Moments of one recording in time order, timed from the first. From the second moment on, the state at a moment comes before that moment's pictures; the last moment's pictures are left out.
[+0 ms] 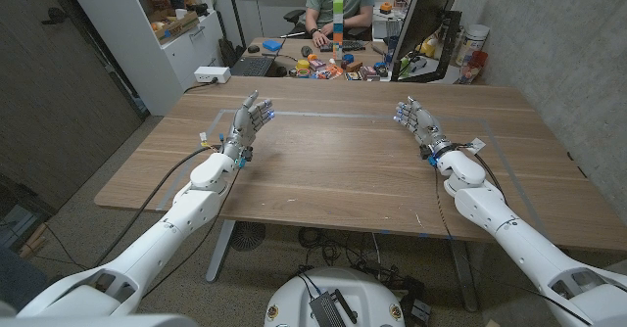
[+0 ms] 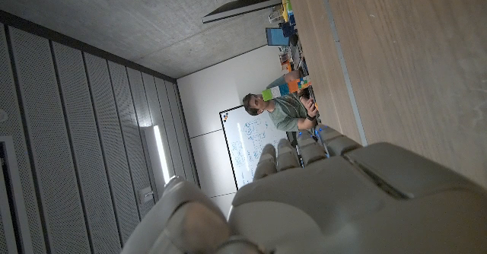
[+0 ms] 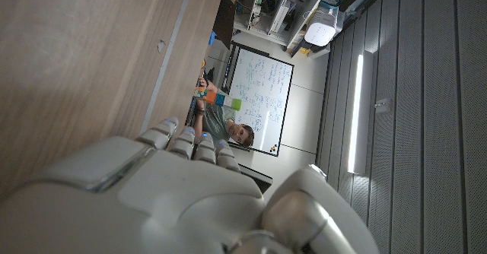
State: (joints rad) left arm 0.85 0.51 0.37 -1.31 -0.64 -0.28 -0.03; left_hand 0.13 -0.13 0.50 -0.06 0.33 0.33 0.08 0.20 0.18 0.34 -0.01 0.20 0.19 0.32 -0.02 0.19 0.18 0.26 -0.04 0.33 0.17; right arm -0.86 -0.46 -0.30 -1.30 0.61 0.27 0.07; right_hand 0.38 0.18 0.14 0.10 0.44 0.28 0.11 0.19 0.18 0.30 0.10 0.21 0.19 0.23 0.03 0.20 0.20 0.27 -0.04 0.37 0.18
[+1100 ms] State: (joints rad) left arm 0.89 0.53 0.33 -1.38 -0.54 -0.21 0.00; left_hand 0.16 -0.13 0.52 -0.09 0.34 0.35 0.07 0.20 0.18 0.36 -0.02 0.20 0.19 0.33 -0.03 0.19 0.18 0.26 -0.04 0.32 0.17; right arm -0.93 -0.23 -0.02 -1.34 0.36 0.16 0.24; right_hand 0.38 0.18 0.14 0.10 0.44 0.28 0.11 0.19 0.18 0.30 0.10 0.21 0.19 0.24 0.03 0.20 0.20 0.28 -0.04 0.37 0.18
